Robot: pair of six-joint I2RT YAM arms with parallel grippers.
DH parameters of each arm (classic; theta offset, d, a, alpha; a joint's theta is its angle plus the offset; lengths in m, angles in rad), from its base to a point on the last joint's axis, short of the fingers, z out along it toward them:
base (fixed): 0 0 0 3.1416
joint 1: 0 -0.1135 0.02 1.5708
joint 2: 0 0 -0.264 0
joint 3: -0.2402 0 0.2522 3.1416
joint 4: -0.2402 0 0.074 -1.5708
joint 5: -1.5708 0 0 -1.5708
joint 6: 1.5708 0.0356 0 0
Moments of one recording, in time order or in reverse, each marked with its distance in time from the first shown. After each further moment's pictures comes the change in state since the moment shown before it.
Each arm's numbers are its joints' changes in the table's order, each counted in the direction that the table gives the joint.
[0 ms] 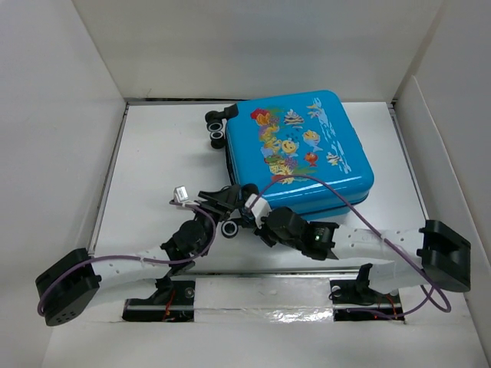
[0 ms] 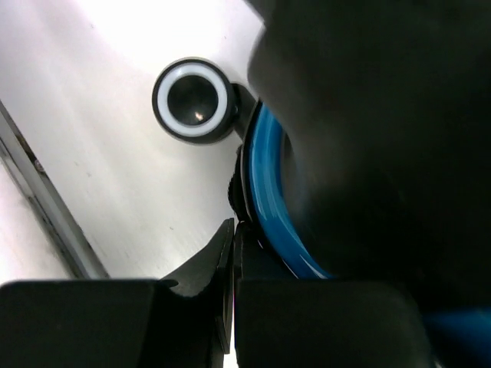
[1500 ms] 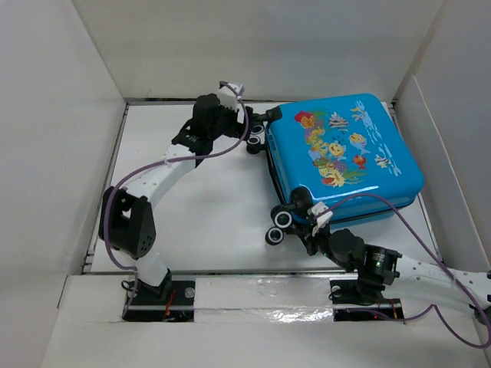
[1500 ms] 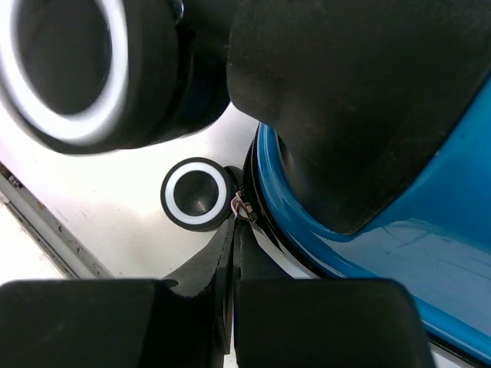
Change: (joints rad) left arm -0.582 0.626 -1.147 -0.865 -0.813 1.044; right arm -0.023 -0.777 0.440 -0.100 -0.257 0.188
